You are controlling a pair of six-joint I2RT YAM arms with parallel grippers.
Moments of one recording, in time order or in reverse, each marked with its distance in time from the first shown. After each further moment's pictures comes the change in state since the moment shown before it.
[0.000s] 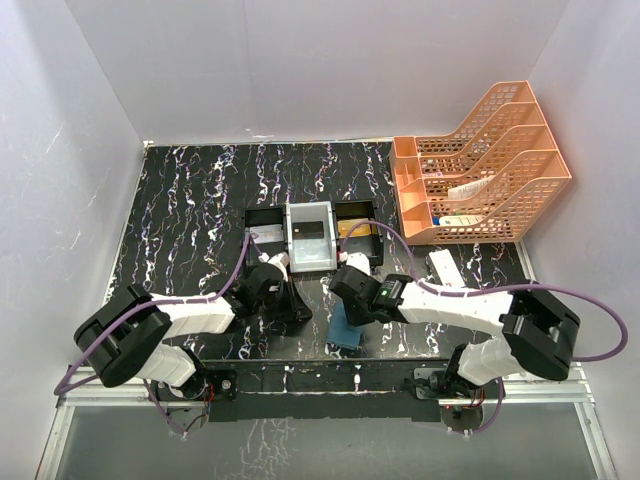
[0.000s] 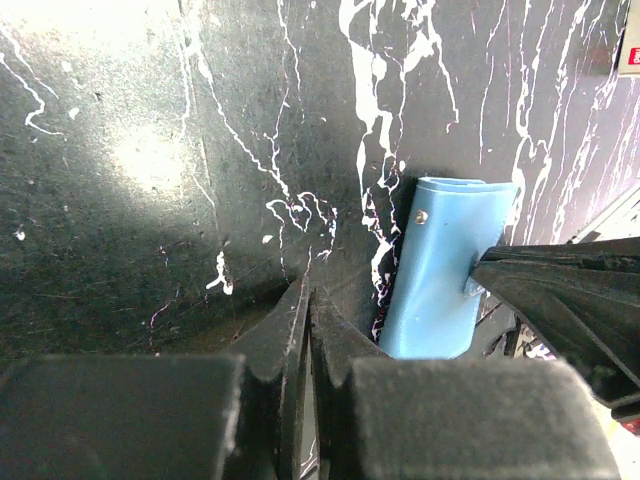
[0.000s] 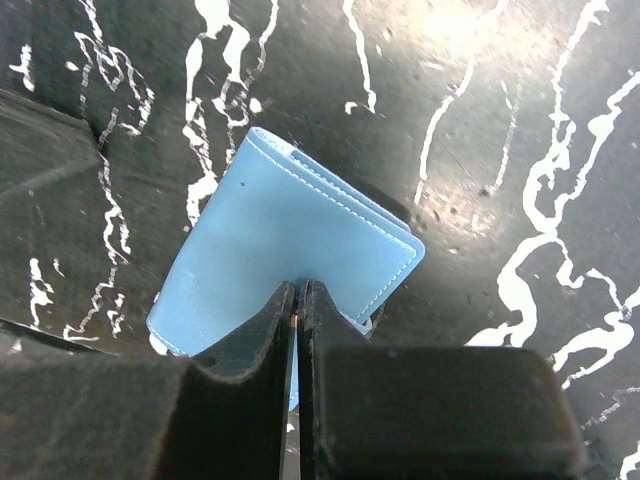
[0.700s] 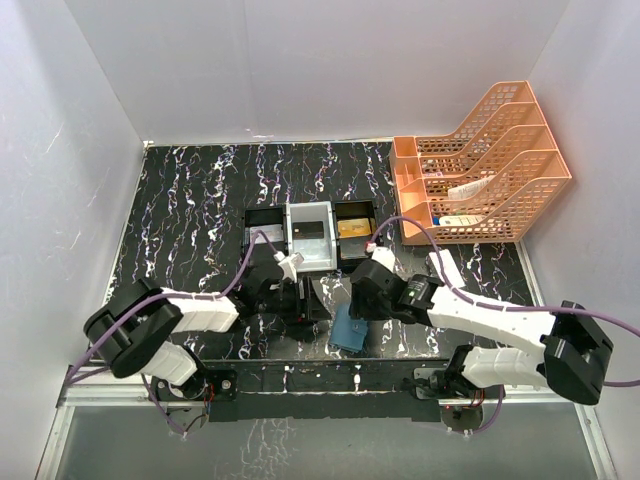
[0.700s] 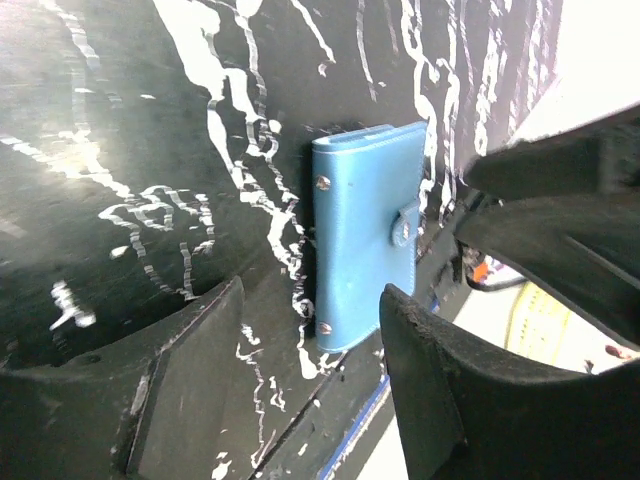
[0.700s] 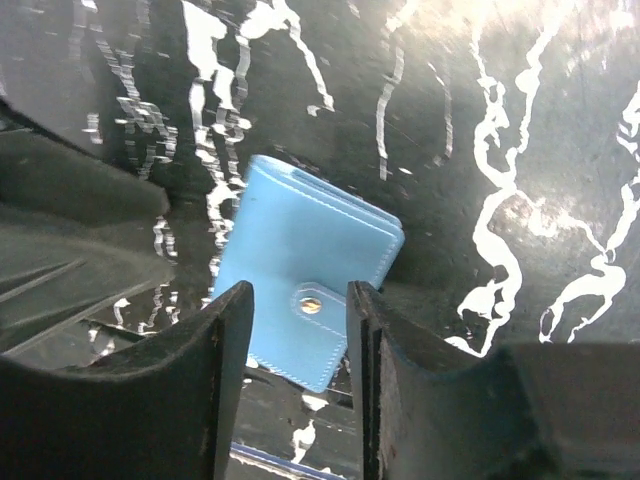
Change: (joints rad) left arm 0.001 0.035 -0.008 0.169 0.207 0.048; right arm -0.055 -0.214 -0.045 -0.067 0.002 0.147
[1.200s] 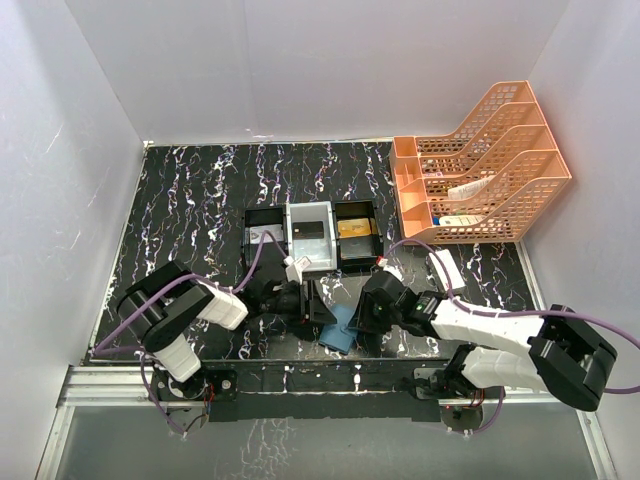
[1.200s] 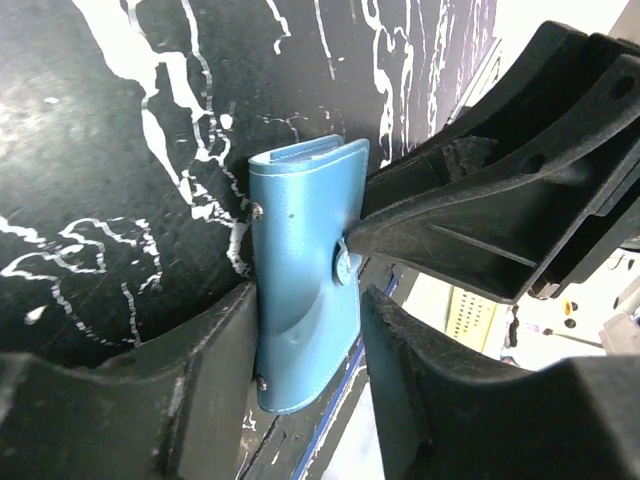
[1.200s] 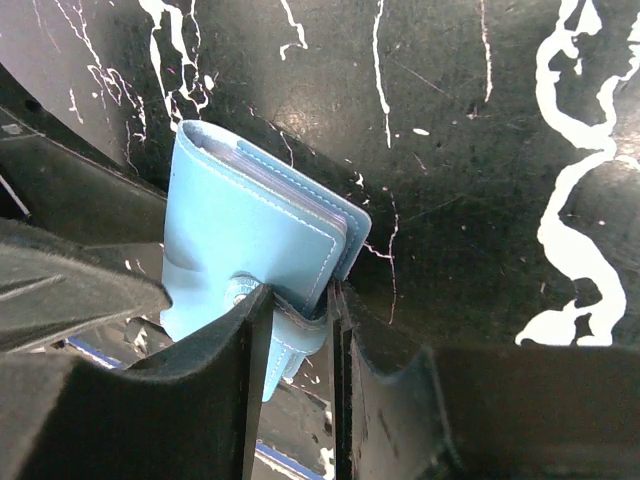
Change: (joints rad) left arm 0.006 0.222 -0.005 0.305 0.211 -0.106; right arm -0.082 -0.025 -0.286 0.330 -0.223 0.157
